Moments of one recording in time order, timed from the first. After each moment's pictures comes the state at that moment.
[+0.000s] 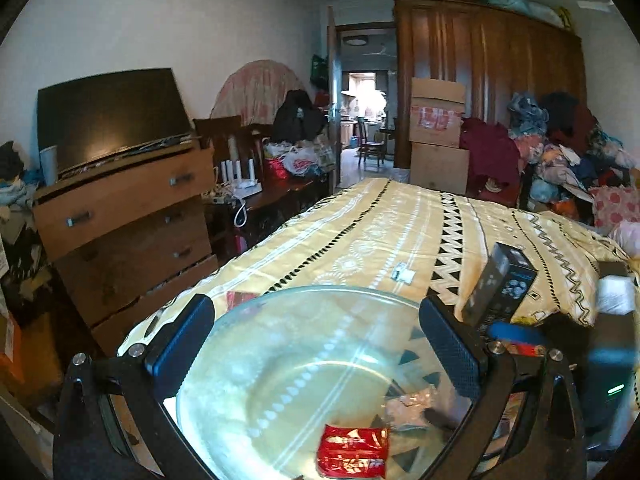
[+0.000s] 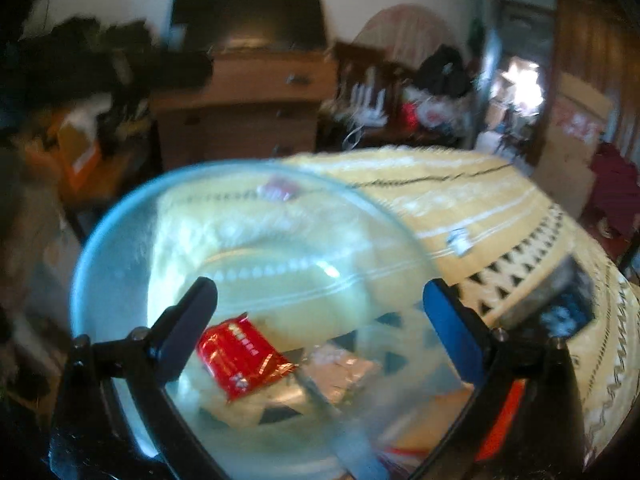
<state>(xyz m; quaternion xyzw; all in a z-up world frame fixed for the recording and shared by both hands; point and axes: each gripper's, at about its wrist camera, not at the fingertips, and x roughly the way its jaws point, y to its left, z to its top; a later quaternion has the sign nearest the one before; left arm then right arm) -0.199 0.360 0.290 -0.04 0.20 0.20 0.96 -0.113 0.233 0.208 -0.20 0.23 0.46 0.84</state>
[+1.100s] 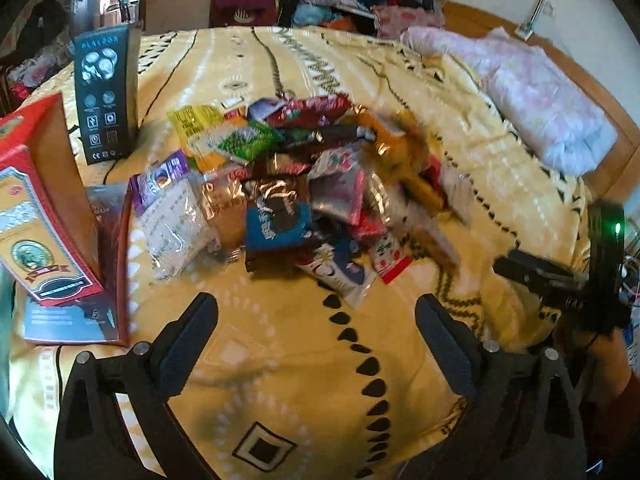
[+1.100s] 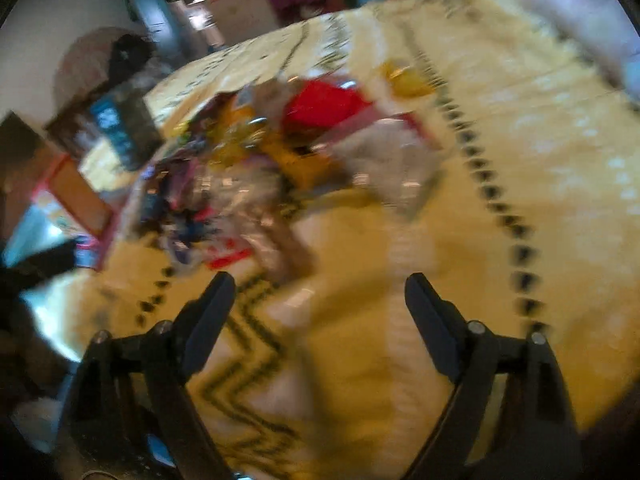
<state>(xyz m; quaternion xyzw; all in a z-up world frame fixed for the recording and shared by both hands) -0.123 0.012 0.103 -0.01 0.45 -0.22 0.86 -0.132 -0.251 0.076 0.12 0.44 0.09 0.89</state>
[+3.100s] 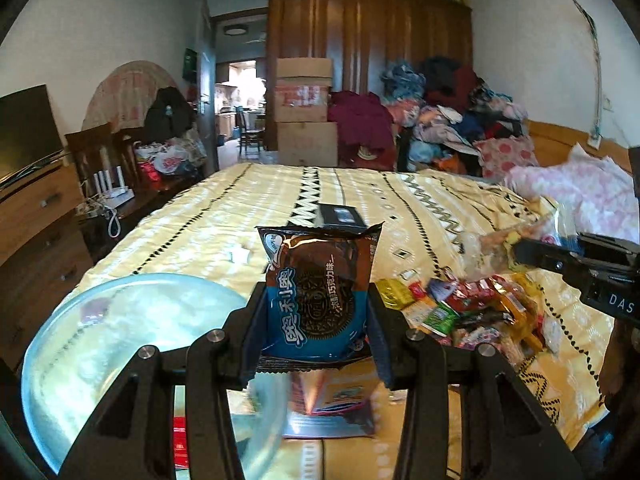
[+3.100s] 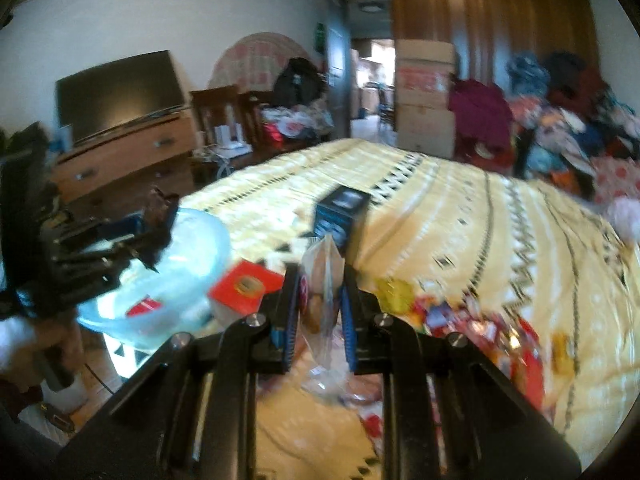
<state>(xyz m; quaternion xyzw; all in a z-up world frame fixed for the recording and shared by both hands) -0.153 0.213 0.266 -0.01 0.23 -0.01 0.97 -0.095 0.004 0.260 -0.07 0.24 0.29 0.92</state>
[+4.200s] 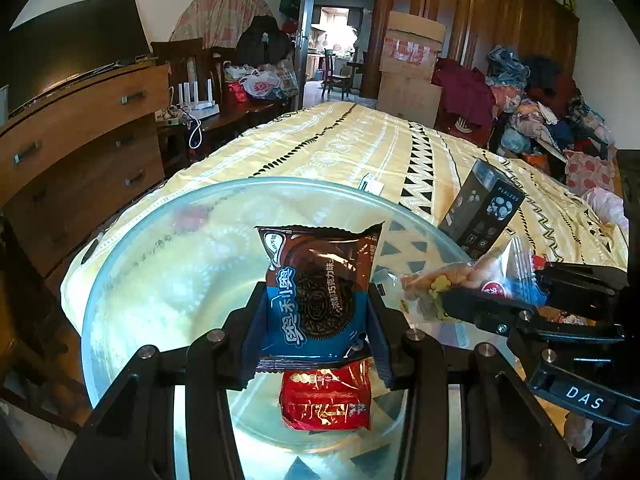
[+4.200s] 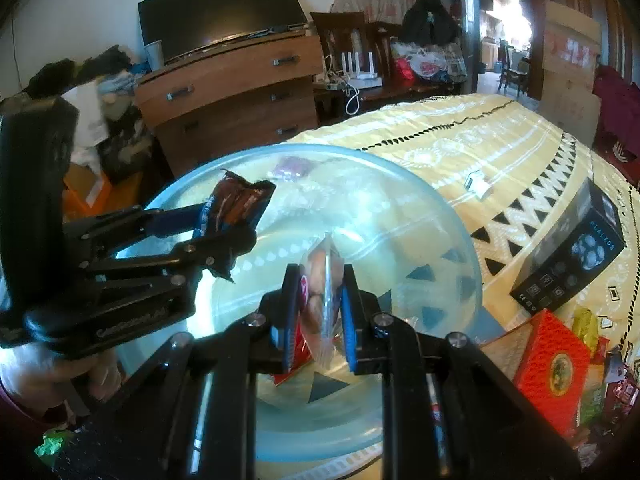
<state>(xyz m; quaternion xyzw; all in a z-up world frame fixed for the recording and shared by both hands) -0.171 0.385 0.197 -0.10 0.33 0.12 0.93 -0.097 0.239 0.192 -0.14 0.34 0.46 0.81</state>
